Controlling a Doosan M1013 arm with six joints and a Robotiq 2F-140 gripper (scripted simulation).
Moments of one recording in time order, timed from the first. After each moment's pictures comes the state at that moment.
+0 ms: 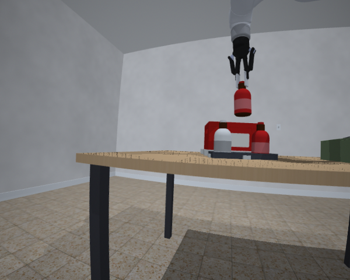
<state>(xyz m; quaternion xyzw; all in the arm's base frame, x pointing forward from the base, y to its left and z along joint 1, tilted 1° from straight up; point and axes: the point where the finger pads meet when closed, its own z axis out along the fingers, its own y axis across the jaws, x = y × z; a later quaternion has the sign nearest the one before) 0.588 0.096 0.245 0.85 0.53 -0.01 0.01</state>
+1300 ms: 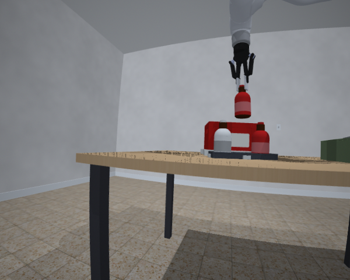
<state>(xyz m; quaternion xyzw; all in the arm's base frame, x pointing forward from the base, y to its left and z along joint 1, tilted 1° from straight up) 0.586 0.050 0.246 0.85 0.53 -0.01 0.01</state>
